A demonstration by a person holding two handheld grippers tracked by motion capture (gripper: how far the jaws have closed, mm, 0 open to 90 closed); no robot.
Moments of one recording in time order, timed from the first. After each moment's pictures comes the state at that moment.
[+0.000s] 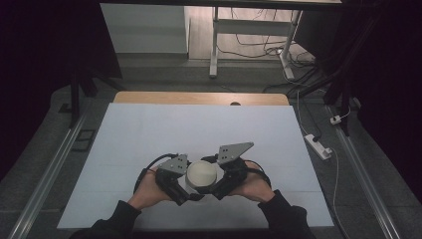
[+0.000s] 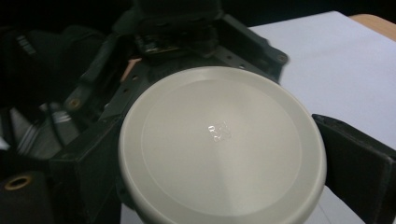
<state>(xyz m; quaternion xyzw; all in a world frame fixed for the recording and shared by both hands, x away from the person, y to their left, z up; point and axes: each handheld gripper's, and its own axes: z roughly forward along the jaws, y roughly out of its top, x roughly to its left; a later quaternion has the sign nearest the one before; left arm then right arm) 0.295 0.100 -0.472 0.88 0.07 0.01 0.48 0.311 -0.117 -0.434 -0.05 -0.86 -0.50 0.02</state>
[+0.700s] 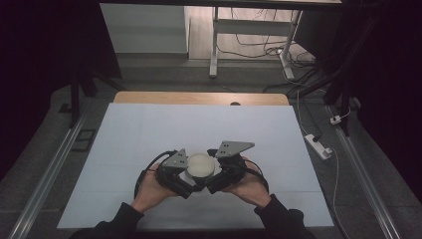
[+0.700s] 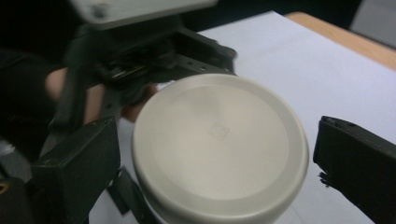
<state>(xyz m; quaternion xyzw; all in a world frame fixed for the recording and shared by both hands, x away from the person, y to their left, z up) 0.298 0.097 -0.474 0.87 0.18 0.08 0.45 0.309 -0.110 -0.431 -0.18 -0.85 -0.50 -0.06</state>
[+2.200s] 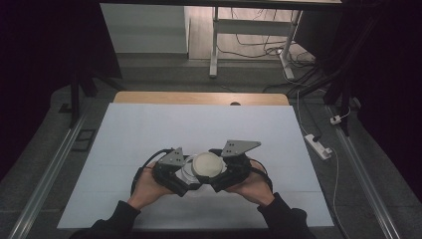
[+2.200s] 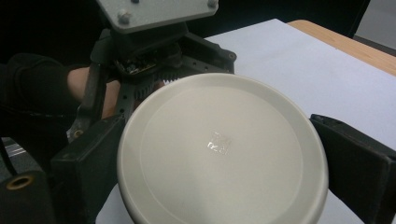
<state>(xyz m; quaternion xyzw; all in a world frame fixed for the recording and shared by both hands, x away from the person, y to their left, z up) 0.306 0.110 -0.476 0.87 0.17 0.07 0.45 0.309 -0.123 -0.424 -0.16 -0.84 -0.51 -0.05</state>
